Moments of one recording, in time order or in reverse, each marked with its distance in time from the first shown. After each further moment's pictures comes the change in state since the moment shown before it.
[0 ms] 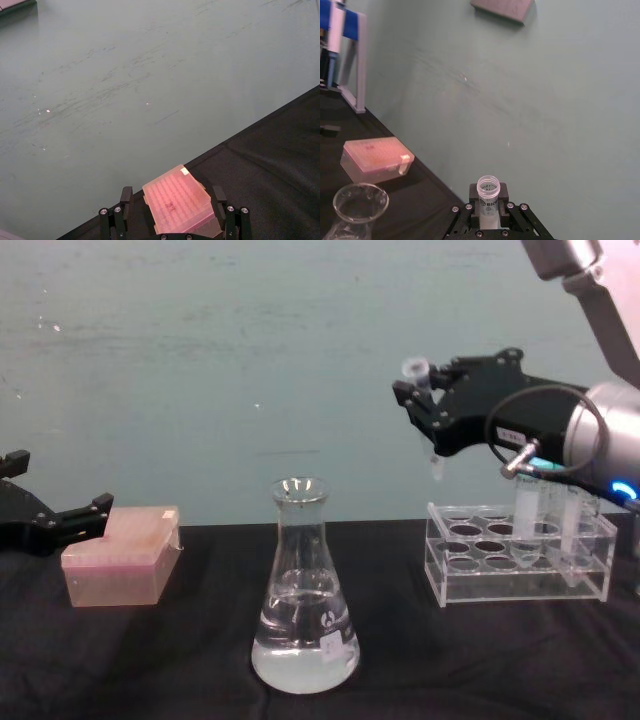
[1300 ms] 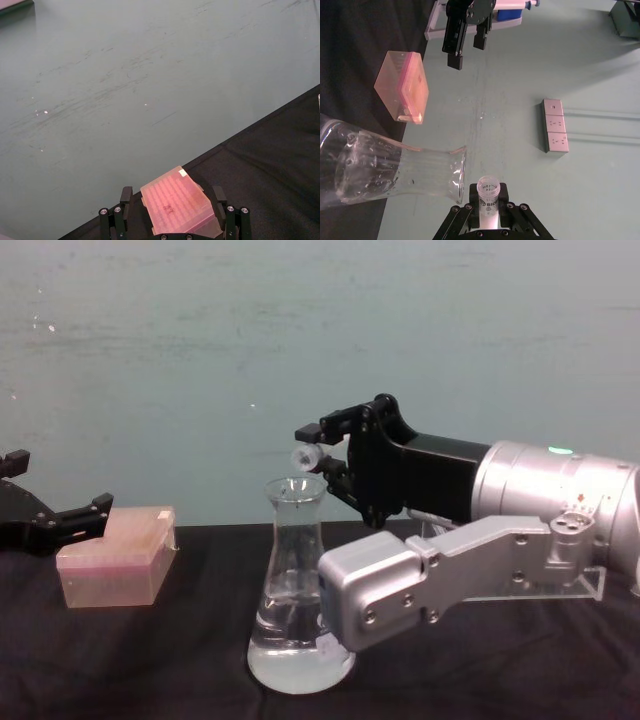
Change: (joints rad) left arm 0.000 0.000 0.000 0.000 0.000 0.000 0.000; right arm 0.237 0.116 -0.451 0.165 -0.991 -0.149 -0.441
